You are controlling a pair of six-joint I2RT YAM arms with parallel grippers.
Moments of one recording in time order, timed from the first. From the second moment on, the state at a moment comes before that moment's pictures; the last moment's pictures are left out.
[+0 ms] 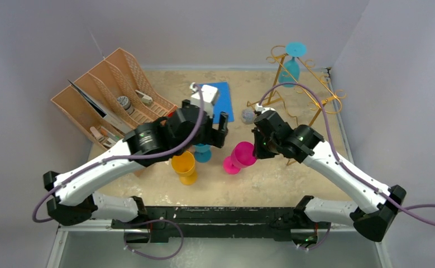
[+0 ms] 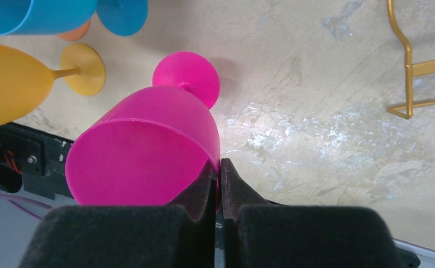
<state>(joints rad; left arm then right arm) -1.13 1.30 1.56 -0.79 -0.48 -0.46 0.77 1.13 1.19 -1.04 0.13 0.61</state>
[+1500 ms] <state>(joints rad) -0.31 0.90 1.06 -0.74 -0.32 -0.25 1.03 1.59 1.48 -1.00 0.21 0.56</state>
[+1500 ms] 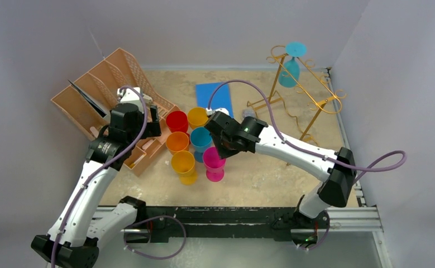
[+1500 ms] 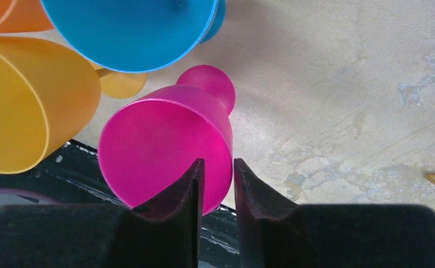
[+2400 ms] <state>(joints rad) -0.30 0.84 1.01 -0.72 -0.29 -0.25 0.70 1.62 2.13 -1.14 0.41 0.11</state>
